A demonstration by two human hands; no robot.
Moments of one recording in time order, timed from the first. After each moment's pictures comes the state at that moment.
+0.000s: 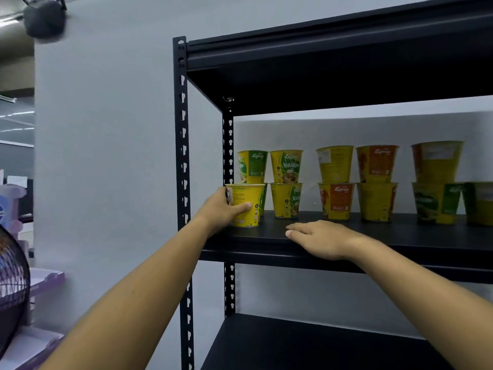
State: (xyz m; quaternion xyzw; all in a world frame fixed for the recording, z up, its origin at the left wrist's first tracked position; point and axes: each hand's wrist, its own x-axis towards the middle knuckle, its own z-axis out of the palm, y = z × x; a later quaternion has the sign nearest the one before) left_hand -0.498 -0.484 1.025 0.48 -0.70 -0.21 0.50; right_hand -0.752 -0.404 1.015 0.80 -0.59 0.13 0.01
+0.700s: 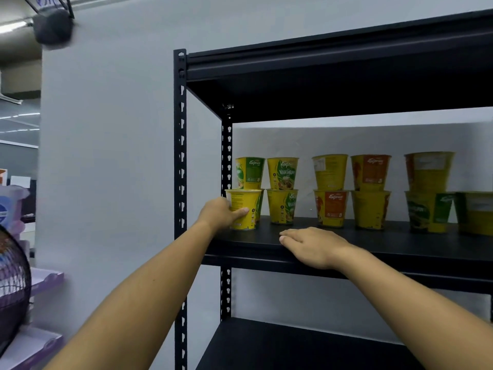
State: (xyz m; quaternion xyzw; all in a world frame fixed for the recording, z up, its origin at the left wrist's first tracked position) left_hand -0.517 -0.471 1.038 0.62 -0.70 -0.01 0.36; right_hand -0.757 -0.407 1.011 0.80 -0.58 0.14 0.04
